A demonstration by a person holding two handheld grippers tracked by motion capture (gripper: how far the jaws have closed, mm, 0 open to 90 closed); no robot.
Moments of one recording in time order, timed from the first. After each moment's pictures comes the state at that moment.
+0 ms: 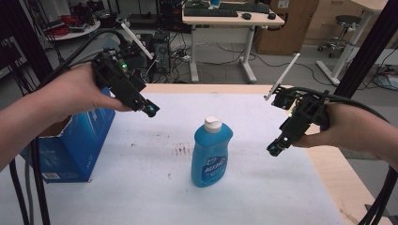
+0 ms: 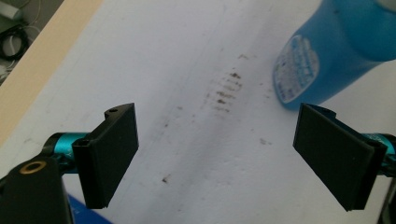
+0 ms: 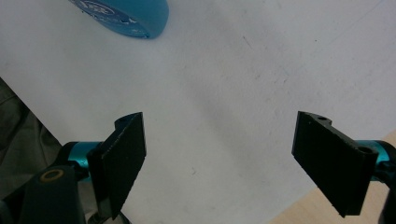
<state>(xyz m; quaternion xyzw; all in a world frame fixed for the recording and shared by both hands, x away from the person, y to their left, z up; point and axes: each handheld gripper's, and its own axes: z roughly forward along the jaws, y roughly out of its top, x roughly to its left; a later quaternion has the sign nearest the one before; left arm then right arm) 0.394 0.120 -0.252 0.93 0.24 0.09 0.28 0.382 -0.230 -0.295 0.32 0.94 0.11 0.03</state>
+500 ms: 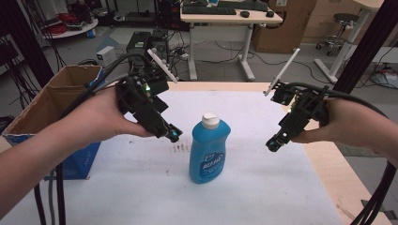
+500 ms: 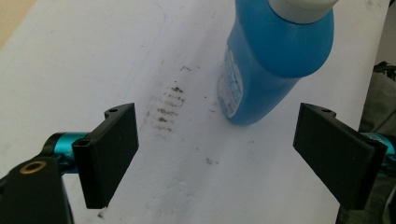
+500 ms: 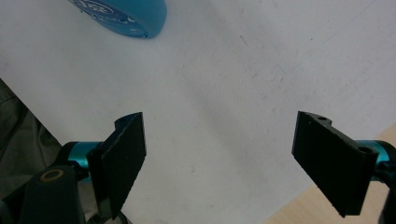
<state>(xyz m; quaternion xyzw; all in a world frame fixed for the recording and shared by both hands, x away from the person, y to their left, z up) 0.364 0.075 -0.284 0.93 0.21 0.06 0.29 0.380 -0.232 -0.293 0.32 0.94 0.11 0.03</state>
